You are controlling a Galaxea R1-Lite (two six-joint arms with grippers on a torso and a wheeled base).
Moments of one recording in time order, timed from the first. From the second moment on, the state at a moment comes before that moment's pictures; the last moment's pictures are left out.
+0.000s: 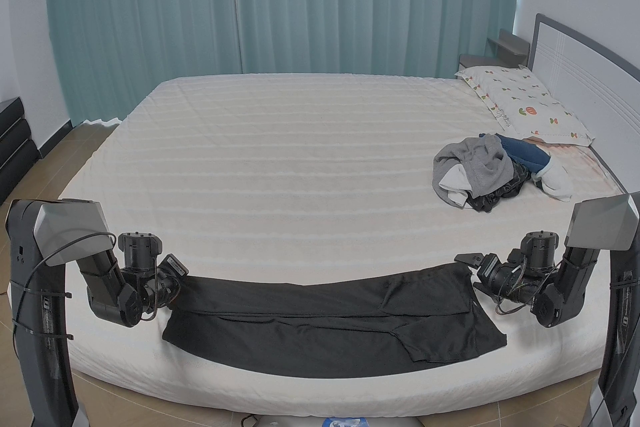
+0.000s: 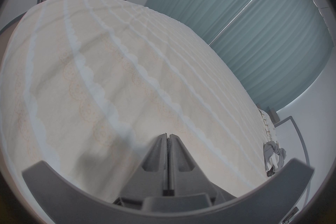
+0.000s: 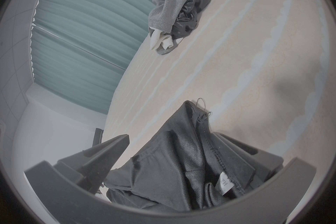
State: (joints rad) left arm -0.02 2.42 -0.74 -1.06 0.07 -0.84; right arm 0.04 2.40 -0.61 -1.29 0.32 0.85
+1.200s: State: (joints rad) left arm -0.02 2.42 -0.73 -1.06 0.07 -0.85; right arm 0.05 2.47 -0.69 -1.28 0.26 0.78
